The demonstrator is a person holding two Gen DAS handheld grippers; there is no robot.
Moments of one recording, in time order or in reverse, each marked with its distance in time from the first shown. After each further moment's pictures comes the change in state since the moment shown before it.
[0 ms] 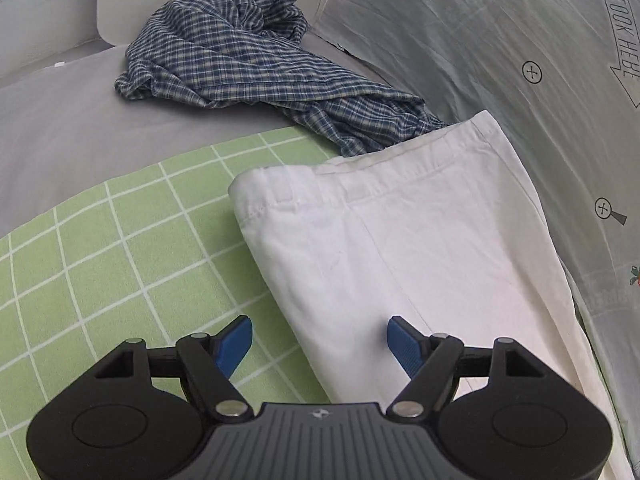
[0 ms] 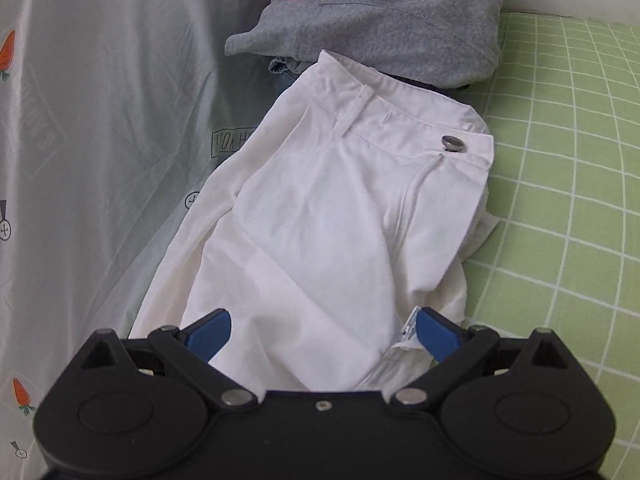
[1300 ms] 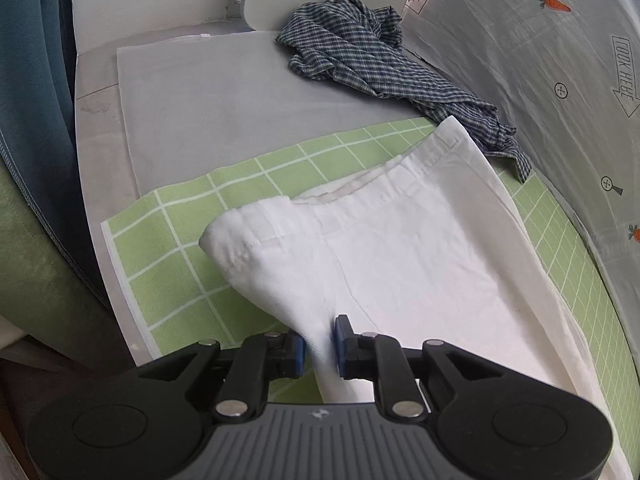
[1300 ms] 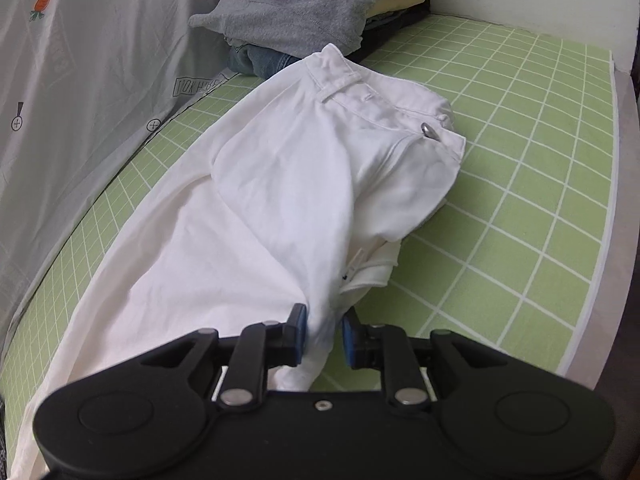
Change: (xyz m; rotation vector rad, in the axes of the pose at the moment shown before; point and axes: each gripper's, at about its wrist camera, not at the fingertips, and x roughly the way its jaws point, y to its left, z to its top) left arm -0.129 0.161 -0.061 0.023 0.015 0.010; right arm -0.117 -0.114 -0.066 -0.265 0.079 -0.106
